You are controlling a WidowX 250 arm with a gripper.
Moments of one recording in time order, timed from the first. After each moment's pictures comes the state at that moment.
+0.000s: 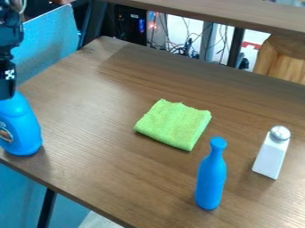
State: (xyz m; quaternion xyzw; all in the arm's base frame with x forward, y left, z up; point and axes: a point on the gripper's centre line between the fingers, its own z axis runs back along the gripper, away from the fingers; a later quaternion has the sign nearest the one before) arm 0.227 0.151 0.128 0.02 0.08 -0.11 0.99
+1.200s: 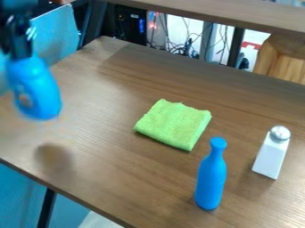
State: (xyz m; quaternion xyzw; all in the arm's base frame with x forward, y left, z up) arm 0.273 0.135 0.173 0.00 0.00 -0.12 0.99
